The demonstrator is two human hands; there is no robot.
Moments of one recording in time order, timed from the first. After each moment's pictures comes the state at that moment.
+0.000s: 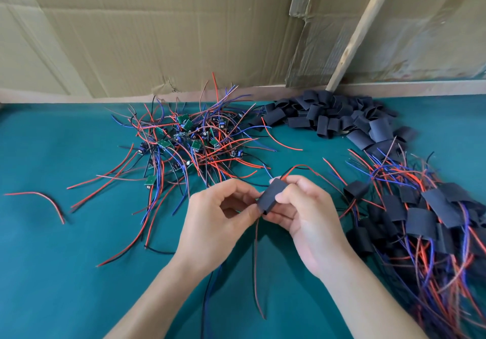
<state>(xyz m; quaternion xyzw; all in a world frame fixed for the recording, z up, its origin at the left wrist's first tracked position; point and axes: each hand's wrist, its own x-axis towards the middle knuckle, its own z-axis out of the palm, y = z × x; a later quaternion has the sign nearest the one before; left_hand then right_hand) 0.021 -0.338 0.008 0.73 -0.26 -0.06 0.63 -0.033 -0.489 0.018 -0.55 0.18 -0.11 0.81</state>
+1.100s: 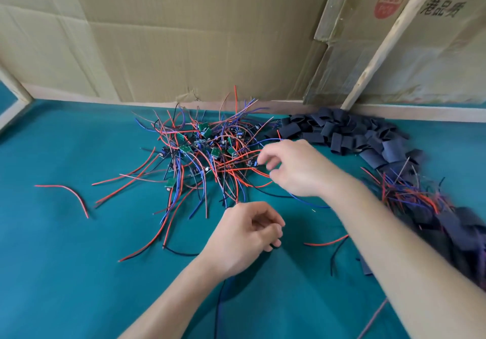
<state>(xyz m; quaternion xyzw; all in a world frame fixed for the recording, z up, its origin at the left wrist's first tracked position) 0.024 -0.345 -0.005 0.74 -0.24 -0.21 0.60 0.051 -0.509 0.086 -0.98 0.00 0.04 0.17</state>
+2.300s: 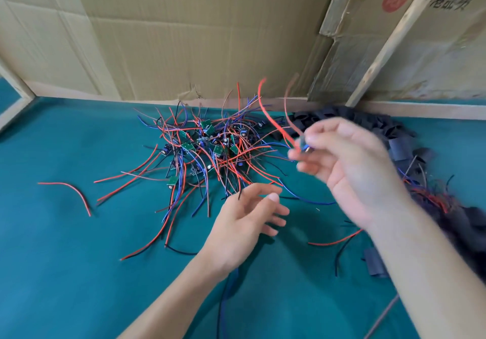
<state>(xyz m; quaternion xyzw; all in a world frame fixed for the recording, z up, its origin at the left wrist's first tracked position) 0.019 -0.344 0.013 0.63 -0.16 -0.23 0.72 -0.006 -0.508 0.108 -0.62 0.08 -0.13 0.77</state>
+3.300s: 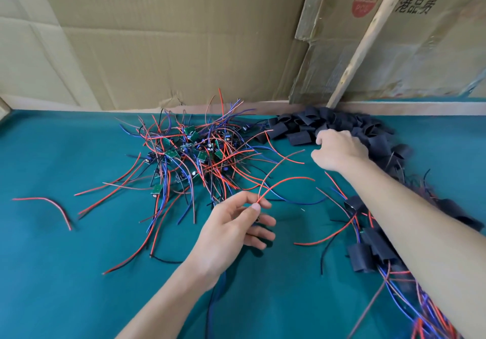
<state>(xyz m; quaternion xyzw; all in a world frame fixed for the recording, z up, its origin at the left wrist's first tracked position) 0.018 -0.344 0.012 0.63 -0.14 -0.27 0.72 0.082 -0.624 0.055 -0.95 0.30 -0.03 0.01</state>
